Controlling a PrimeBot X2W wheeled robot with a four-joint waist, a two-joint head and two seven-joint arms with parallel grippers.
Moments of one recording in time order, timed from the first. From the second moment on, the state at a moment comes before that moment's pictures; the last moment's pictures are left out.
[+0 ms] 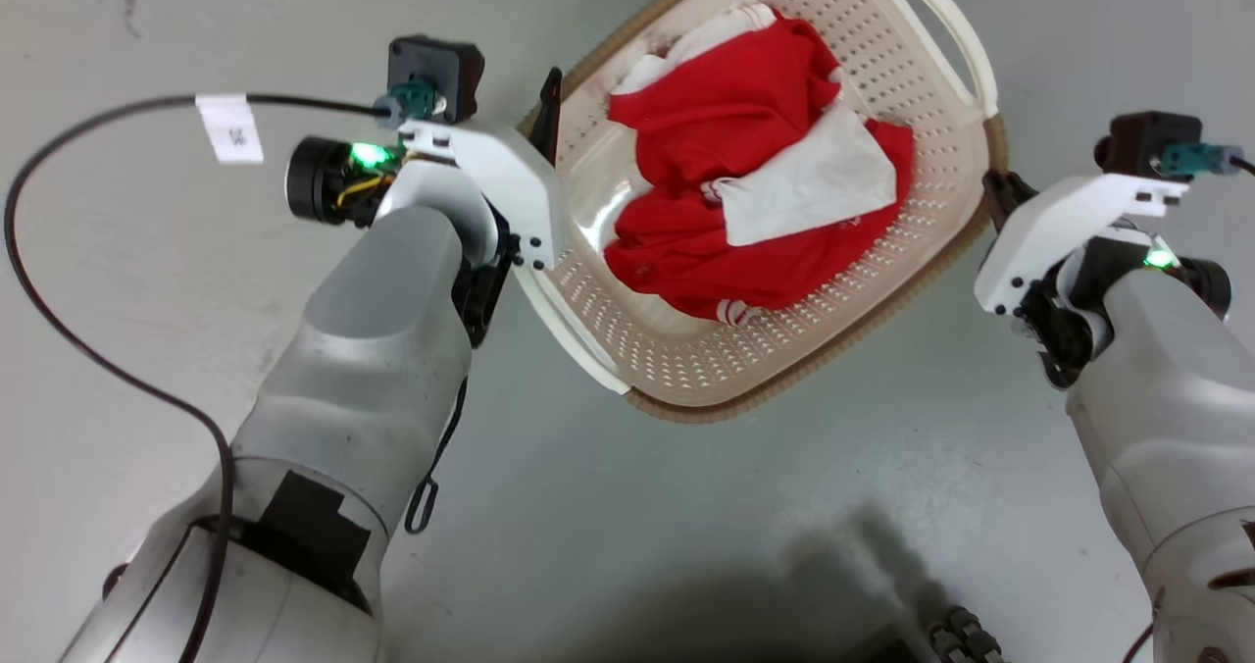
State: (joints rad) left arm -1.14 0.05 -0.62 1.23 -0.60 -0.04 -0.25; right arm -1.01 -0.12 -0.03 1.29 0.27 0.13 -0.06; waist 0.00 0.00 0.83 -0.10
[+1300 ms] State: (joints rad) left arm -0.87 0.05 -0.82 1.05 -0.91 0.10 -0.01; right arm -0.93 -0.10 -0.23 1.29 0.14 0.13 -0.03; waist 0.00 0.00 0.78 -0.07
